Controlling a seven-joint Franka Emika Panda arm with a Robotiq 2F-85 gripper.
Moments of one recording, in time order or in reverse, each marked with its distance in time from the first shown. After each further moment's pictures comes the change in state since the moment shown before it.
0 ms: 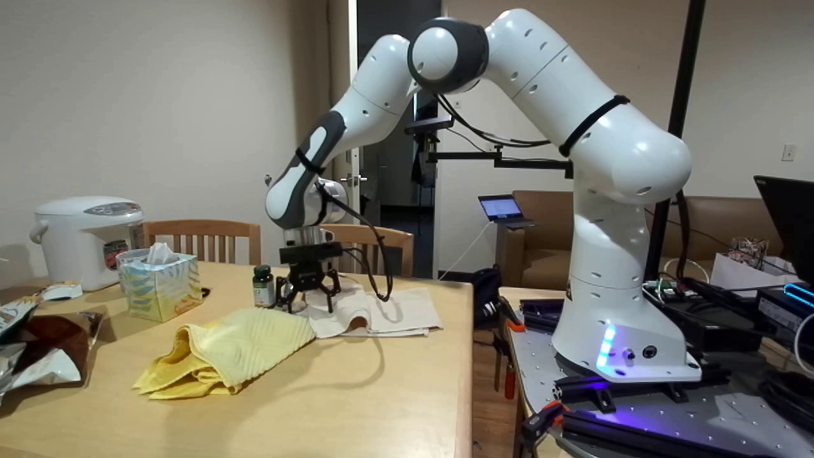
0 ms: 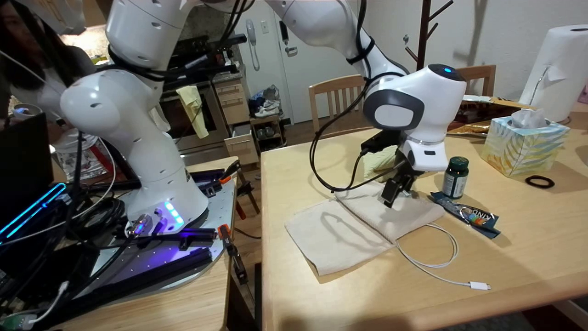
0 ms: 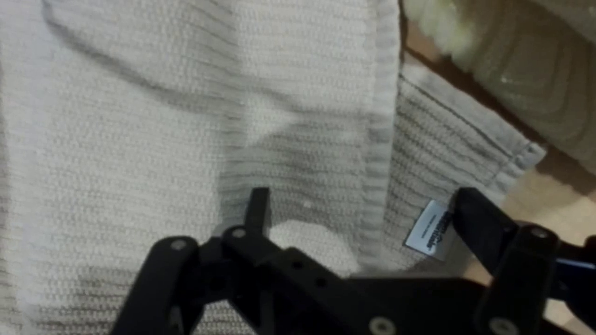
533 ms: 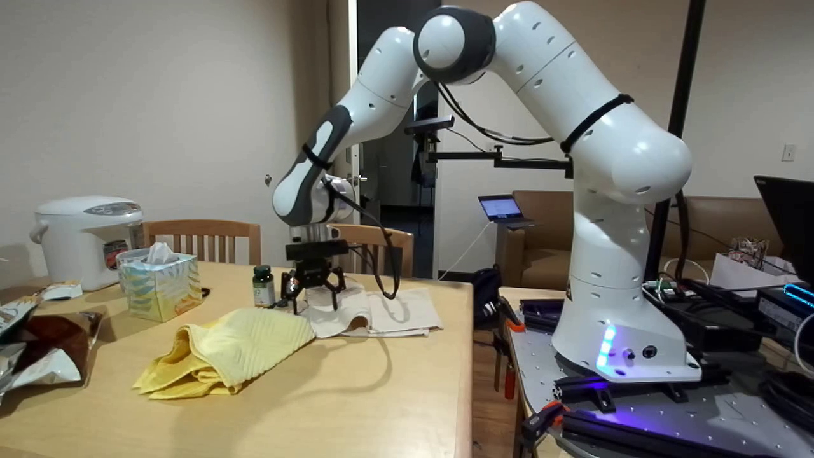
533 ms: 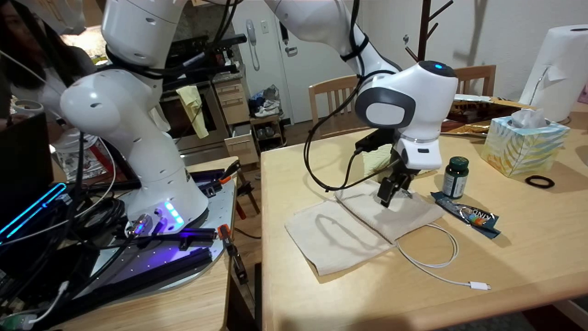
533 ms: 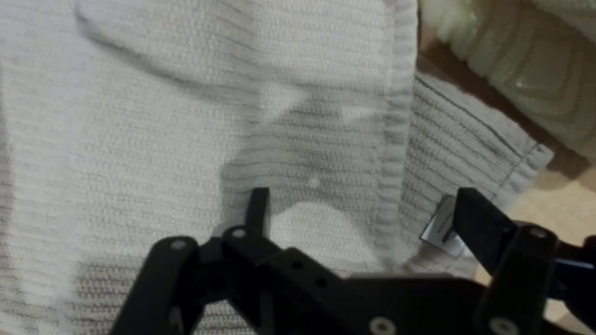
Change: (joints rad) arm 0.001 -0.054 -0.002 -0.080 0.000 0.056 0.000
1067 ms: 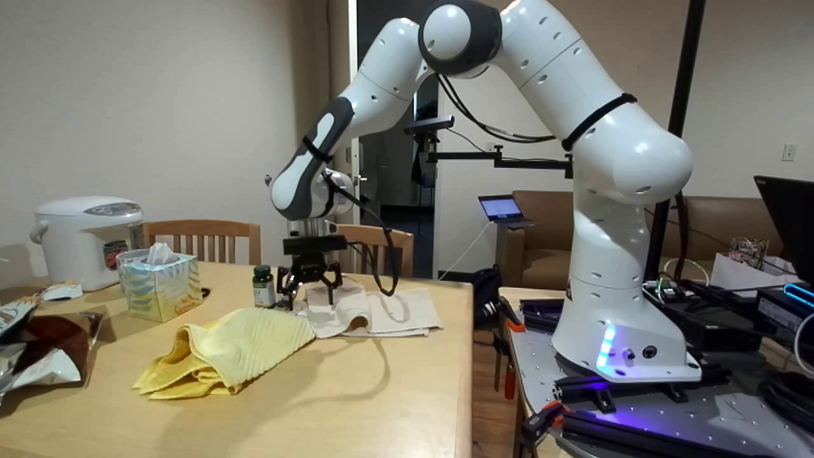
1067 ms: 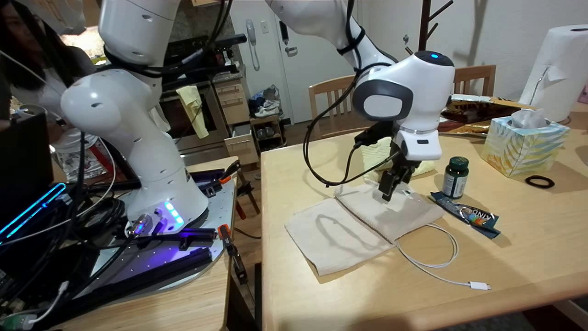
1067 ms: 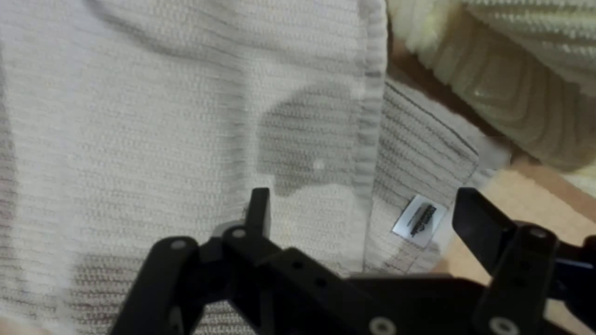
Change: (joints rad) arm 0.011 -0.037 0.004 -0.024 -0.003 0.019 -0.001
